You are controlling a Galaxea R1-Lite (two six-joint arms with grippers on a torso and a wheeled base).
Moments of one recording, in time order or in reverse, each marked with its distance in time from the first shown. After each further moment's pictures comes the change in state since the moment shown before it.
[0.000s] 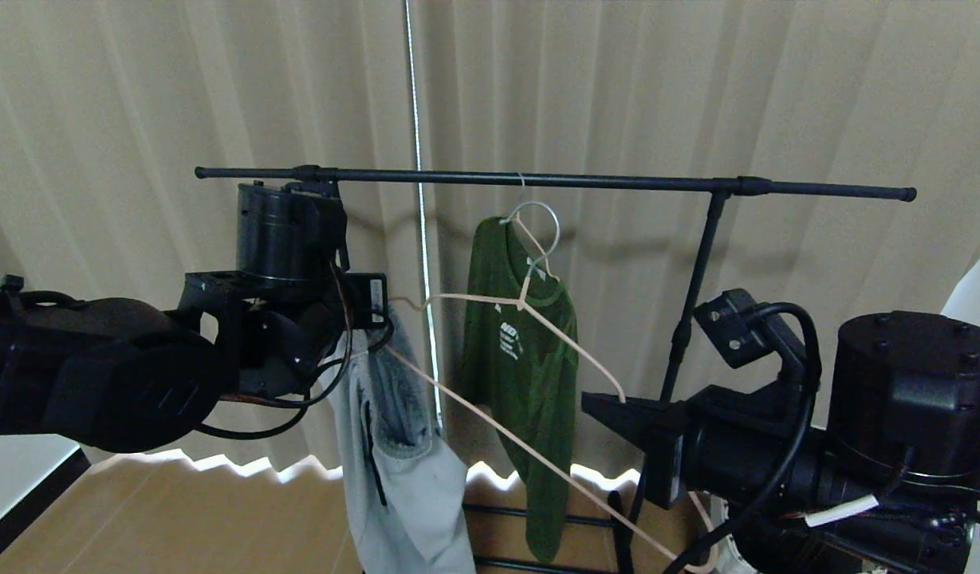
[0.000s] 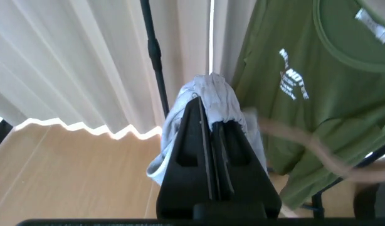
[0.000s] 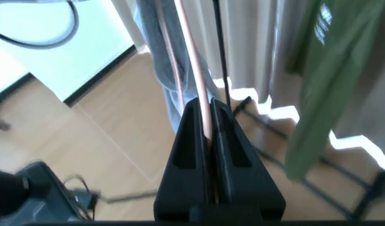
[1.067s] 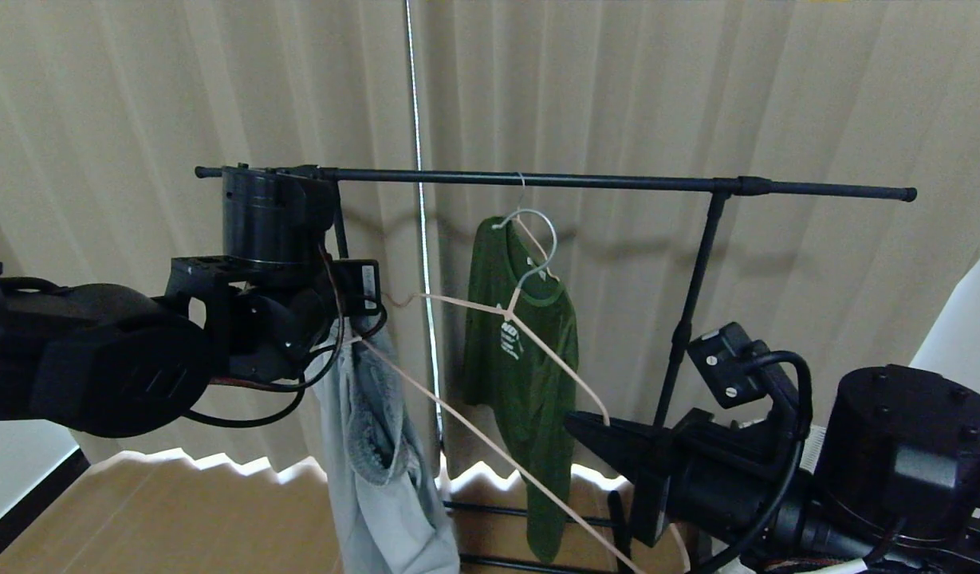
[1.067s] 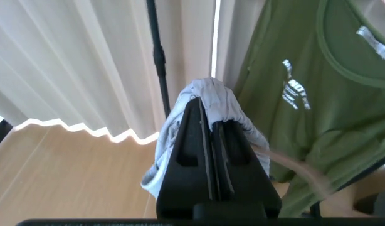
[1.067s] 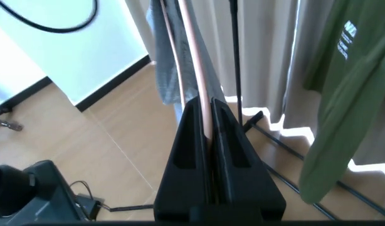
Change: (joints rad) left arm 0.017 -0.009 -0.031 0.017 0.000 -0.003; right arm 0.050 0.073 0.130 -0.284 0.001 -0.011
